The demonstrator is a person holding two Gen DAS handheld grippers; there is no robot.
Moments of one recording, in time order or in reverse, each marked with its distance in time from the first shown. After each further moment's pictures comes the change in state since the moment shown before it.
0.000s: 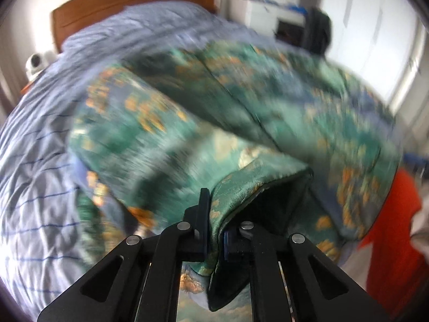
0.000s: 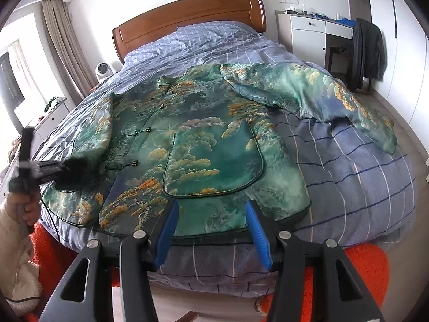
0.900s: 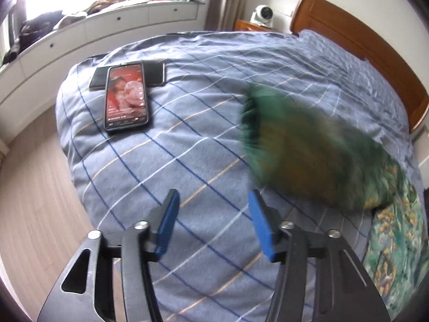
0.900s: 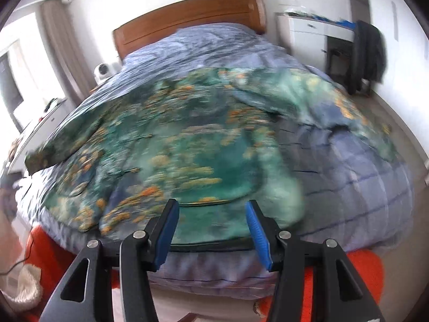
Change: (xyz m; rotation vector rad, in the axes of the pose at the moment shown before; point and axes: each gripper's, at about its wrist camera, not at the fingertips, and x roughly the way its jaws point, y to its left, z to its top) left arm -0.118 0.321 -0.134 -0.898 -0.084 0.593; right arm -0.004 -0.011 0.011 0.027 -0.002 -0.023
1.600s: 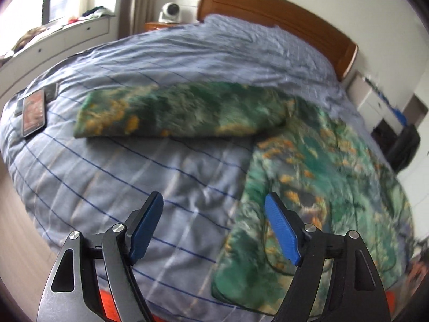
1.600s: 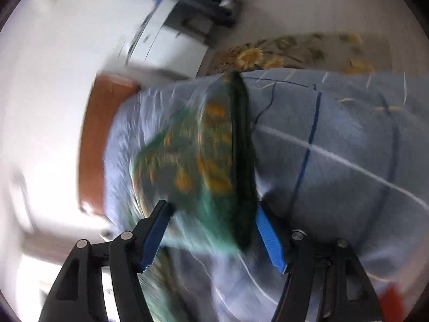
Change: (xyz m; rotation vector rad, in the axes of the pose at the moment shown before) left arm -0.068 -0.161 -0.092 0.286 0.029 -0.294; right arm 0.069 -0.321 0.016 1.125 -0.179 0.220
